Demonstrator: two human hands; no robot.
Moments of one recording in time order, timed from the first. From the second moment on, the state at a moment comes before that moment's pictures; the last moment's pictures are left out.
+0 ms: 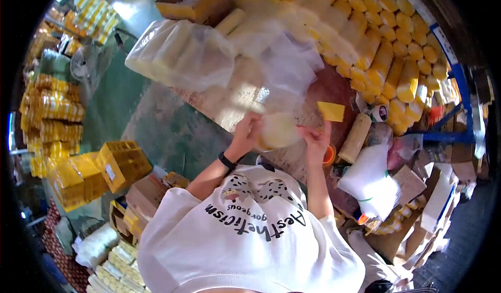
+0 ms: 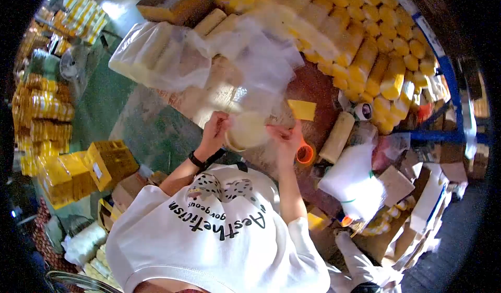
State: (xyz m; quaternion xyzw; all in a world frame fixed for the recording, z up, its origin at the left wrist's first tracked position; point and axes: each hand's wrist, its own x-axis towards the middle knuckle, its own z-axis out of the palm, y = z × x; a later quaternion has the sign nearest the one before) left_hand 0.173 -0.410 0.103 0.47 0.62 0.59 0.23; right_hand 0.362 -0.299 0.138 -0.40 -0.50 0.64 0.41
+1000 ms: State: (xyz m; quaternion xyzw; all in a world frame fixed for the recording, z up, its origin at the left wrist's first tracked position) left_hand 0.167 -0.419 0.110 0.47 0.63 0.55 0.28; right_hand 0.368 -0.338 0.096 -0.39 -0.67 0.49 0.39
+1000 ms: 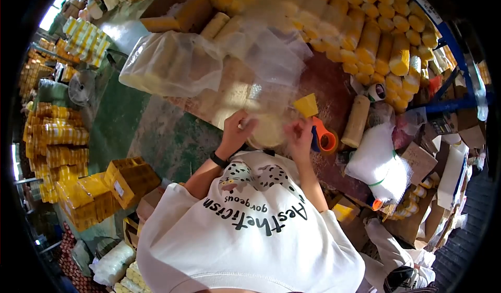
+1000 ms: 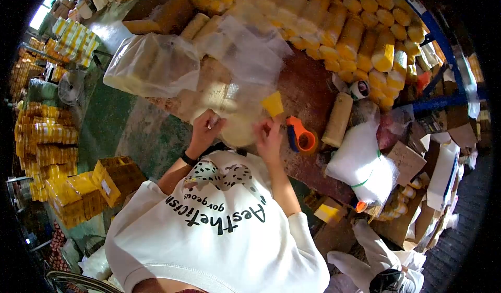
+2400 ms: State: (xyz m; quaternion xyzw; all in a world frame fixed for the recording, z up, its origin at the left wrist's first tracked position) left_hand 0.205 -0.446 0.132 0.72 0.63 0.31 -0.01; right_hand 0.362 -0.343 0.139 -0.52 -0.71 0.43 0.22
